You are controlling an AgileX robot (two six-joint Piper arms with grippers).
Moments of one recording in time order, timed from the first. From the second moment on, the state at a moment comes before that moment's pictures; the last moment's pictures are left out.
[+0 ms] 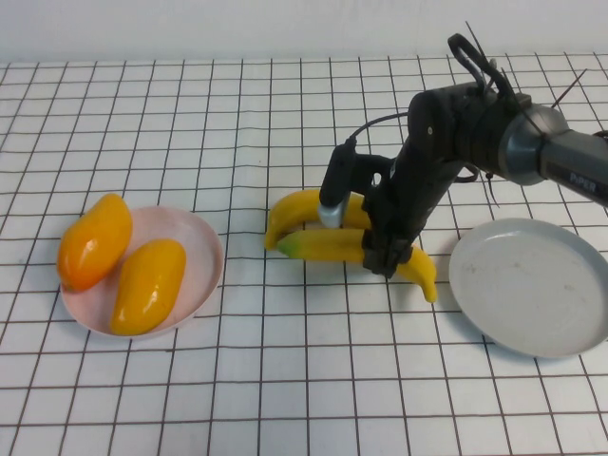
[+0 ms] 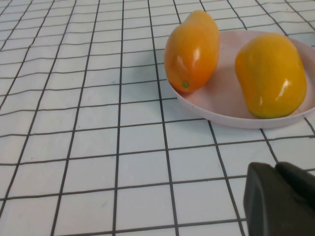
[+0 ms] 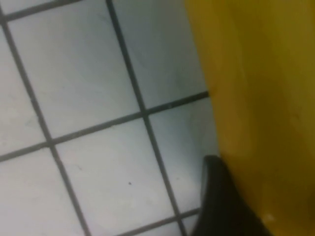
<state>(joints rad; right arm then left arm) 0.51 2.18 -1.77 0.13 0.94 -0.88 -0.05 -0.01 0.03 -0.06 0.38 0.13</state>
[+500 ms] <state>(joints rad) 0.29 1.75 -1.53 0.16 1.17 -0.46 -0.05 -0.01 0.03 -0.06 0.38 0.13</state>
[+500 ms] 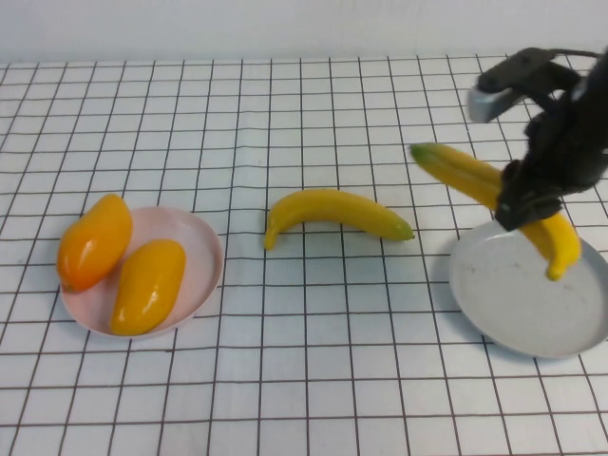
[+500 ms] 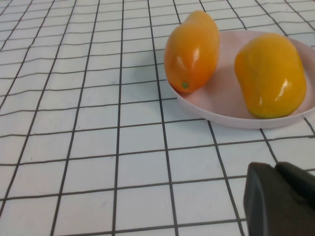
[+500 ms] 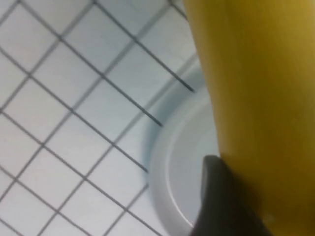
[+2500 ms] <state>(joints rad) 0.27 1.58 -1.26 0.47 0.85 -0.82 -0.05 -0.01 0.03 -0.06 0.38 0.13</state>
